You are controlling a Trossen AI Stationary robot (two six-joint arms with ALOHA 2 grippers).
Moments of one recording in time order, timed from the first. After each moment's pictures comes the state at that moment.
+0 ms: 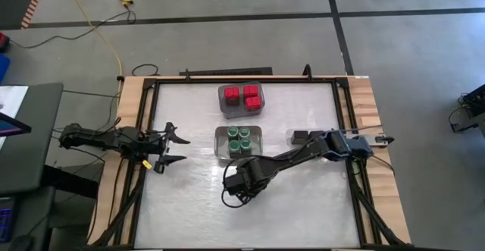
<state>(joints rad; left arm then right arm) -0.17 0.01 0.02 0.04 -0.07 0.00 0.35 2.28 2.10 -1.39 -0.01 1.21</state>
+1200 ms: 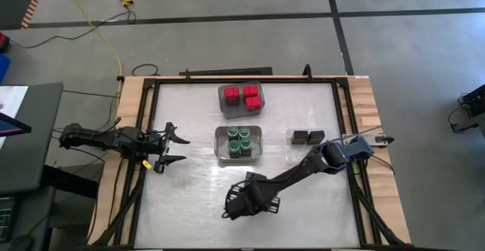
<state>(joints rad) -0.17 0.01 0.03 0.04 -0.07 0.00 0.44 2.38 2.11 -1.23 0.09 2.28</state>
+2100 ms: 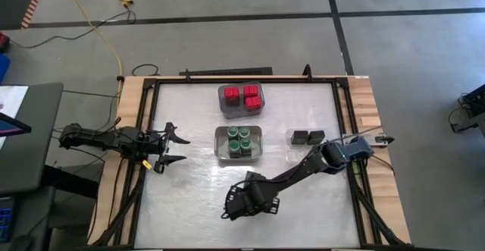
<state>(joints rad) -0.17 0.01 0.03 0.04 -0.07 0.00 0.44 2.38 2.10 -1.20 0.09 2.28</state>
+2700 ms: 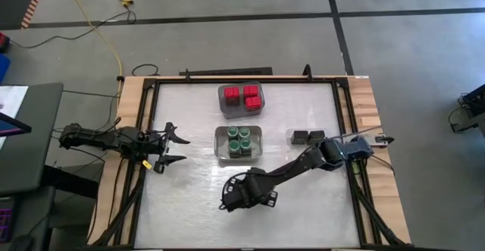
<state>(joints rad) -0.17 0.01 0.03 0.04 -0.07 0.00 0.39 2.39 2.11 -1.25 0.13 2.28</state>
